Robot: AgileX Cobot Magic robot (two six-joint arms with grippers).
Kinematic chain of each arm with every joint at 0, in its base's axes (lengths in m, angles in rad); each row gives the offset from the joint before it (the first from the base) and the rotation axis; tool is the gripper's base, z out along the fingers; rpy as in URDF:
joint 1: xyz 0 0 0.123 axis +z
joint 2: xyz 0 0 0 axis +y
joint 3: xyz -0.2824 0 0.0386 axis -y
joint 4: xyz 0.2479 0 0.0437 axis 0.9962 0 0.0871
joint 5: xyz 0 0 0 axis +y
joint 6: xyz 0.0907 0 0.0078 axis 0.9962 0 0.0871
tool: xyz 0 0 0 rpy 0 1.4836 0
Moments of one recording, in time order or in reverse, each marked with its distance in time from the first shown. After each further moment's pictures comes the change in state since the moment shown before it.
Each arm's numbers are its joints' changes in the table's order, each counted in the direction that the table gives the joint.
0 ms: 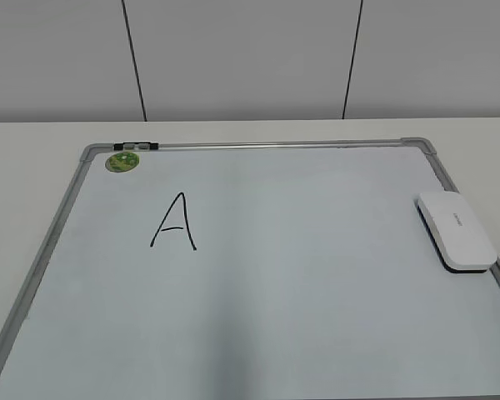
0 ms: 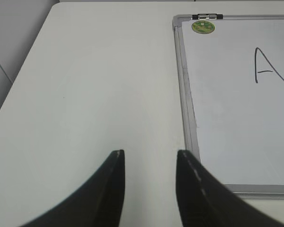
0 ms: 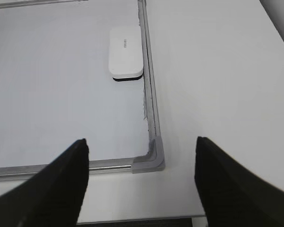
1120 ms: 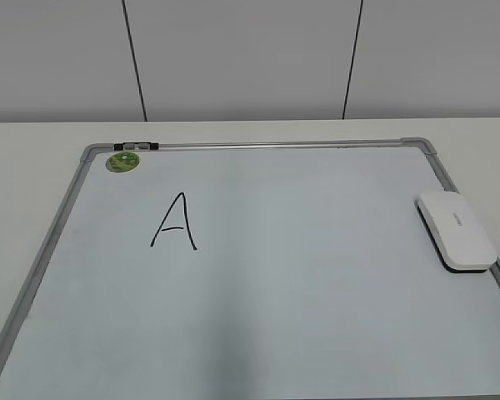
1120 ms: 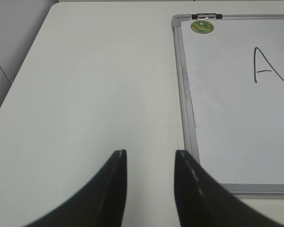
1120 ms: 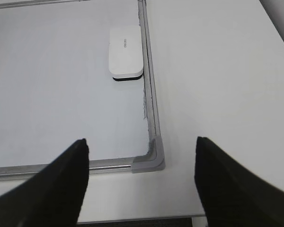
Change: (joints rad) left arm 0.000 0.000 -0.002 0.000 0.000 0.000; right arm -0.002 0.000 0.000 0.000 0.000 0.000
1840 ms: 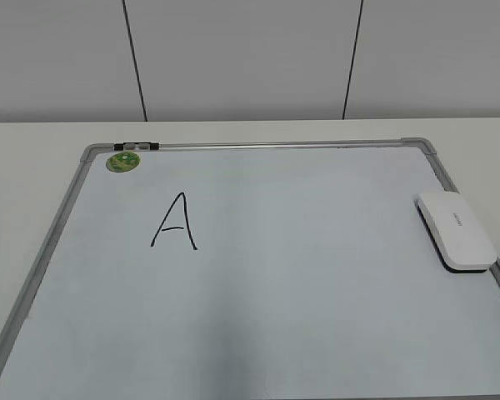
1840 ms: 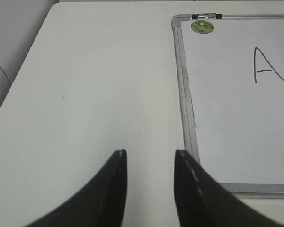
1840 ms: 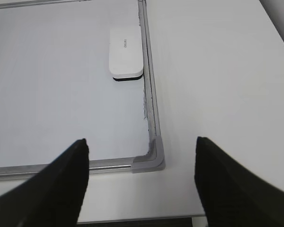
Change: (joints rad) left arm 0.000 0.000 0.000 0.000 0.000 0.000; right arm 0.000 0.000 0.000 0.000 0.000 0.000
